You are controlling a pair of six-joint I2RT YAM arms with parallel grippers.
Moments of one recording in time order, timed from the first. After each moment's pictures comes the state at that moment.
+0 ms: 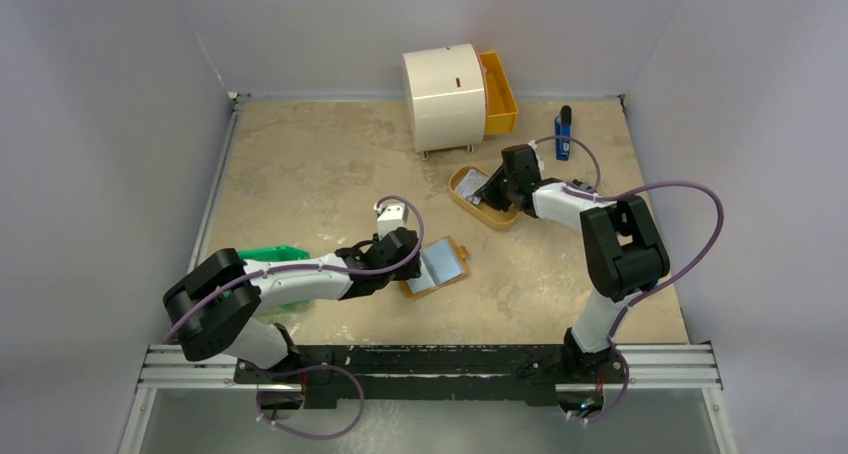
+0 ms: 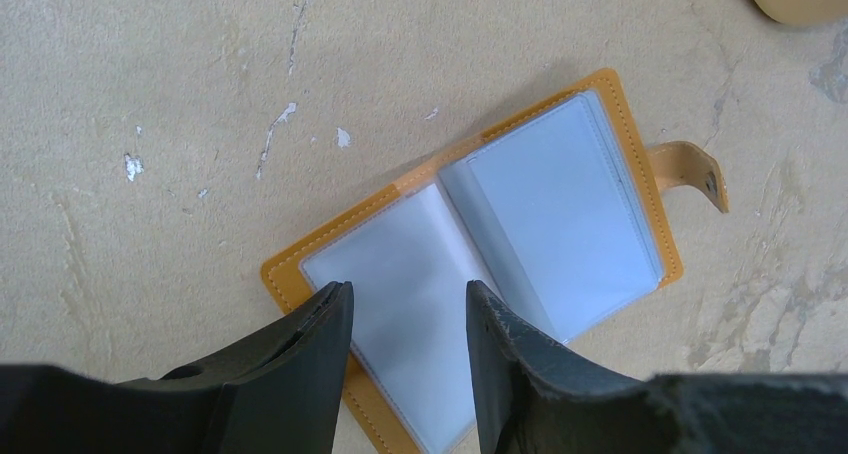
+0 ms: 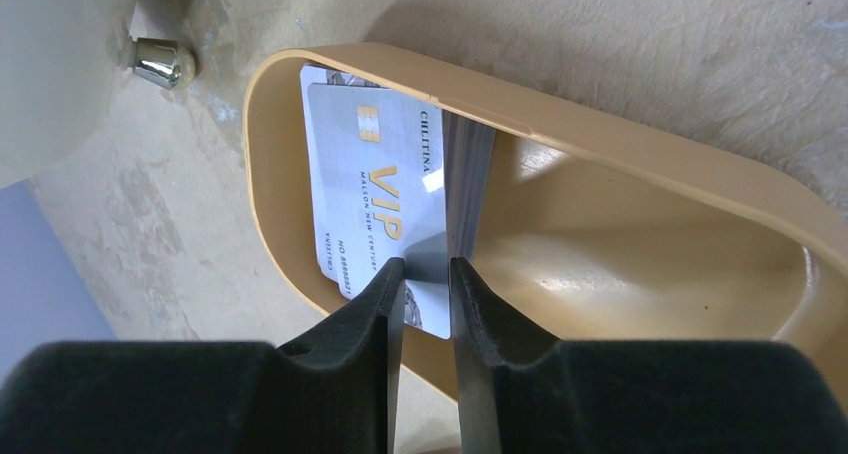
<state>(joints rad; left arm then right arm) -0.96 1.45 0.67 -0.08 -0.41 -0.86 0.33 1.78 1.01 -0.06 0.00 1.01</state>
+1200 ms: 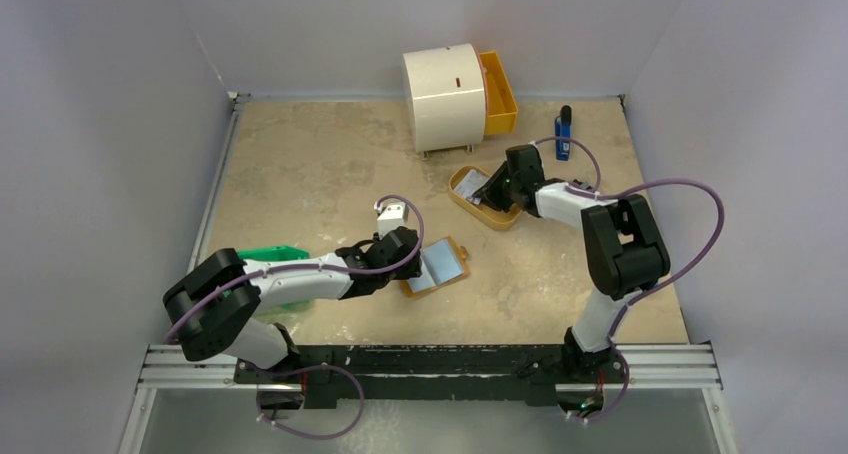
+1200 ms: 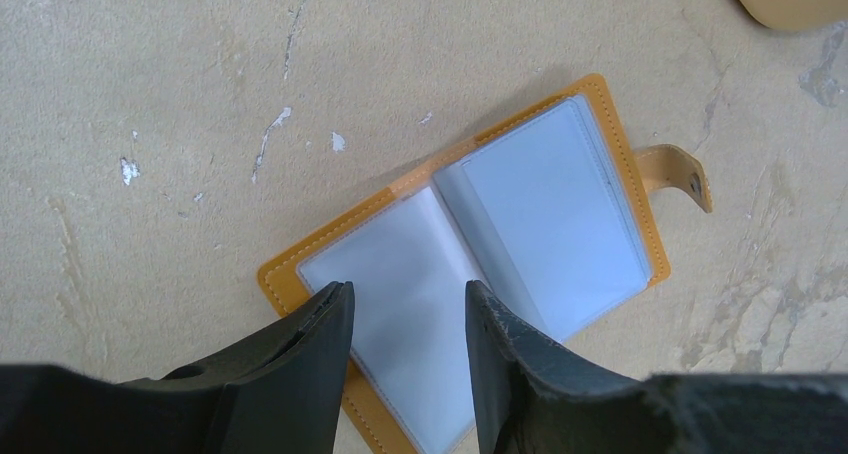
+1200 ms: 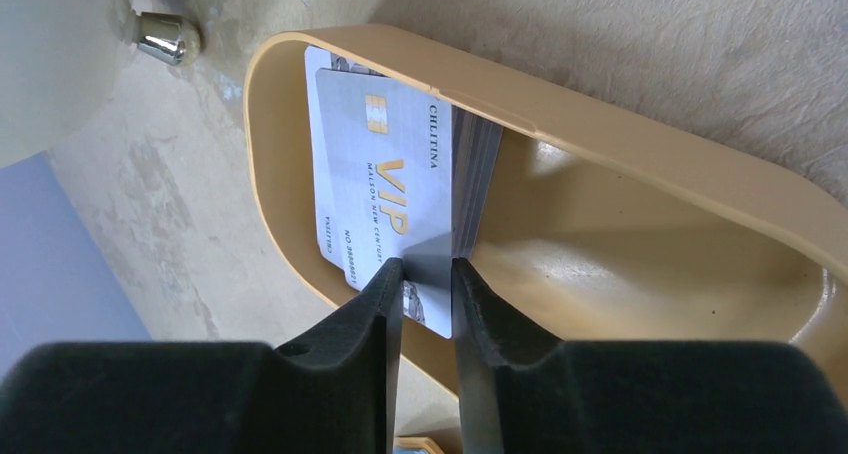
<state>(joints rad) -0.96 1.45 0.68 -0.08 -0.41 -0.86 0.30 1.78 1.00 -0.05 -0.08 1.00</state>
